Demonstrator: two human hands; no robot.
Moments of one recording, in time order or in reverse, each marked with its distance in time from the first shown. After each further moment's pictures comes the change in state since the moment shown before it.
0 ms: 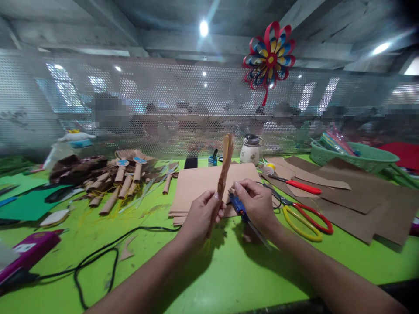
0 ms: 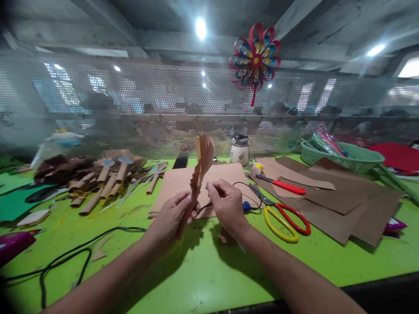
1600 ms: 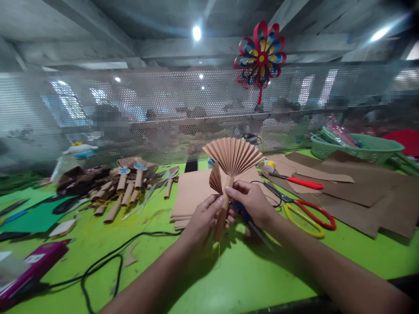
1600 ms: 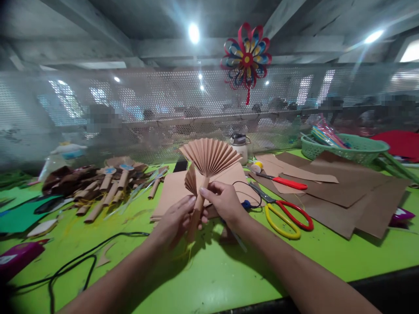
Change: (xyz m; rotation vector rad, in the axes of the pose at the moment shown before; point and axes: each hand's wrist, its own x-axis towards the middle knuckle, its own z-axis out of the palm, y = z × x) left_hand -0.002 -0.005 0.003 -0.113 -0.149 -0.096; right_hand 0.006 -0.001 -0.004 0.487 -0.347 0.446
